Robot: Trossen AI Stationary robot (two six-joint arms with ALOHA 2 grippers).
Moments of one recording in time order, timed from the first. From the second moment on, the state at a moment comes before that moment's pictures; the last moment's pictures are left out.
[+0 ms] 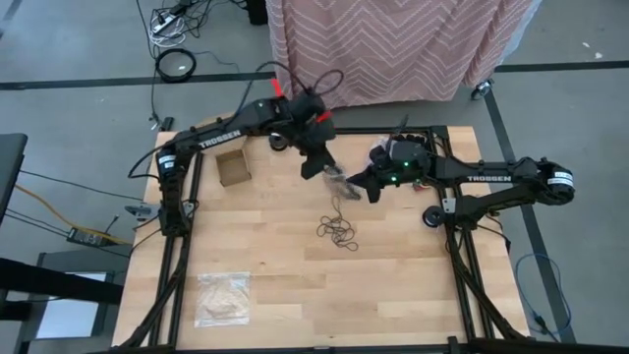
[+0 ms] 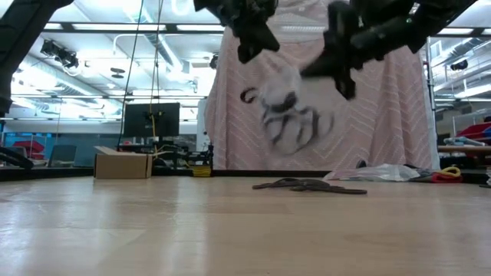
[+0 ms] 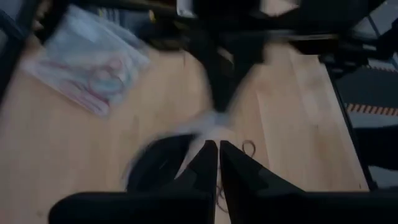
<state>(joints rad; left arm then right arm) 0.37 1.90 2.01 -0.92 0.46 0.13 -0.28 1.12 0.65 0.18 -0.31 0.52</state>
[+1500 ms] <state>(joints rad) 0.45 1.74 1.76 -1.12 0.07 0.09 -0.31 1.11 0.66 0.28 -0.18 0.52</state>
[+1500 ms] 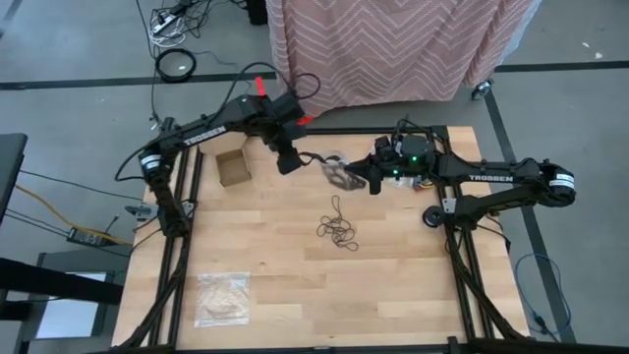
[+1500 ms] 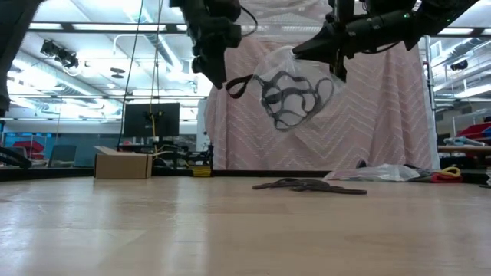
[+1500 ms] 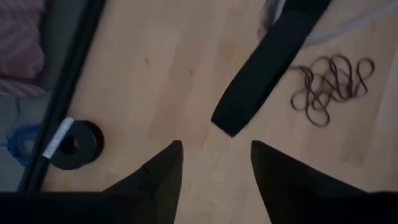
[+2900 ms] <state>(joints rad) 0.40 1.51 1.32 -0.52 -0.12 -0.03 -0.33 1.11 0.66 0.32 -0.18 0.55</state>
